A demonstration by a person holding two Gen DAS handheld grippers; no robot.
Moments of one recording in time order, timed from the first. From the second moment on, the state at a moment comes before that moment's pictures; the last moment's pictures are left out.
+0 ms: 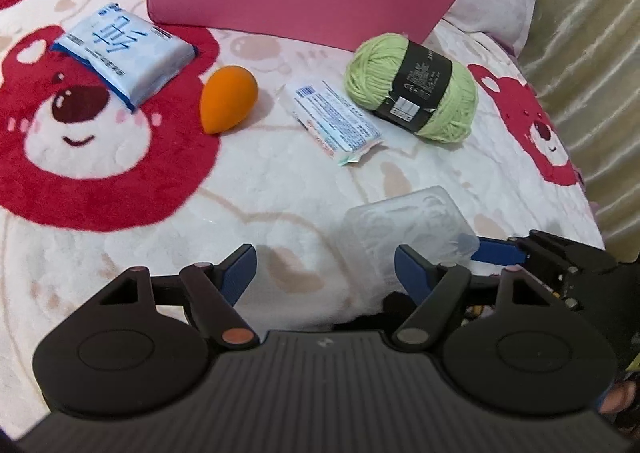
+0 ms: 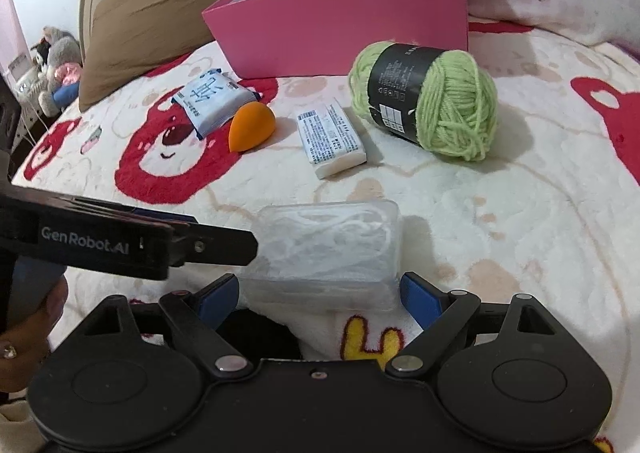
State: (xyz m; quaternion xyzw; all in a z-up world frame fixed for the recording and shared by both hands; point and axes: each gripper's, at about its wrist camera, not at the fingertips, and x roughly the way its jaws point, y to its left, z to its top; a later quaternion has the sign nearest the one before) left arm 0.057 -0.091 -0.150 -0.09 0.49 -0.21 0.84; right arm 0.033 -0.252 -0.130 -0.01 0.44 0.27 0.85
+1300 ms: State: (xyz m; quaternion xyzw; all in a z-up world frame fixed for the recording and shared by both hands) left arm 0.060 -0.092 -0.162 -0.16 0.49 -0.25 0.82; right arm 0.033 -0.219 -0.144 -0.07 0.42 0.26 0.87
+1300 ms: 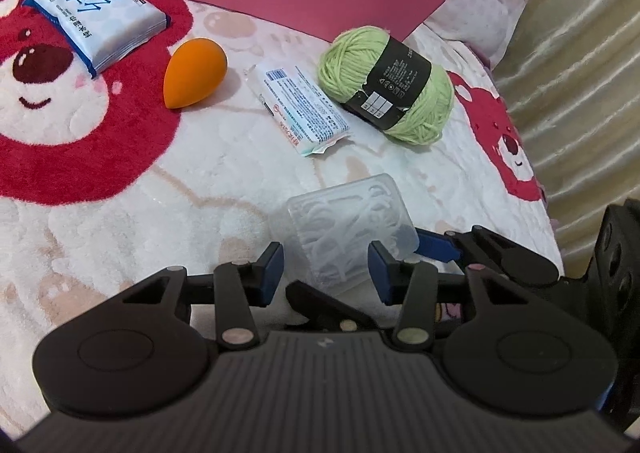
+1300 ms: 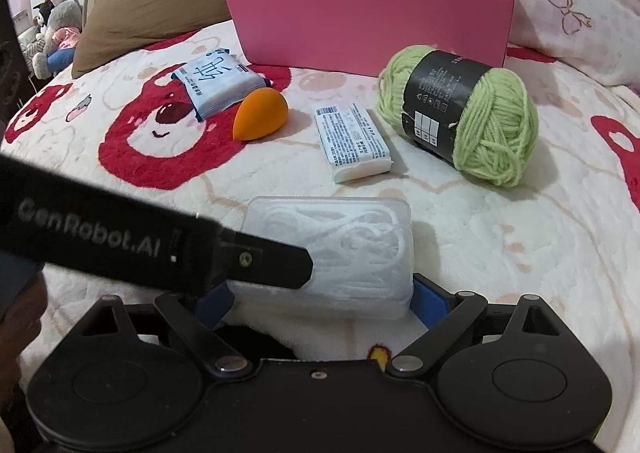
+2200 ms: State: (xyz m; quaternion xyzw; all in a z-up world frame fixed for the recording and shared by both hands) left arm 0.061 -0.059 -0.103 -0.18 0.48 -0.20 0.83; right arm 0.032 -0.180 -0.096 -0.10 0.40 0.26 0.87
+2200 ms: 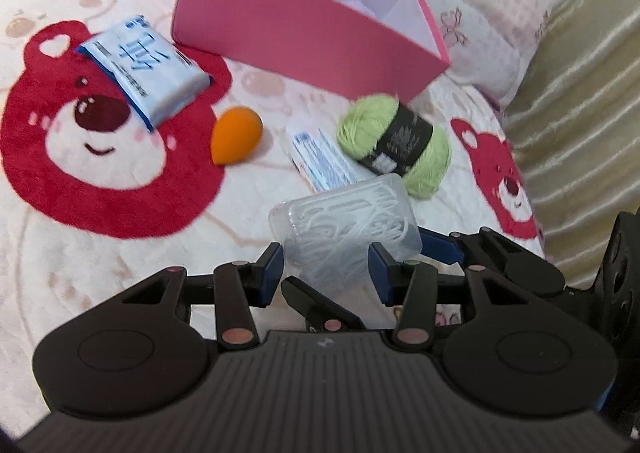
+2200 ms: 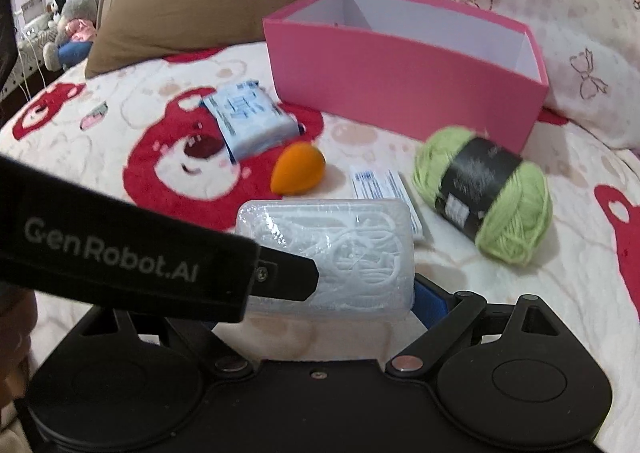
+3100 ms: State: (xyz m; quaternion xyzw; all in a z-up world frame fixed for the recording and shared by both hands) left arm 0.073 -0.030 -0.017 -0.18 0.44 -0.19 0.86; right arm 0.049 -0.153 -0.018 -0.07 0.38 0.30 0.87
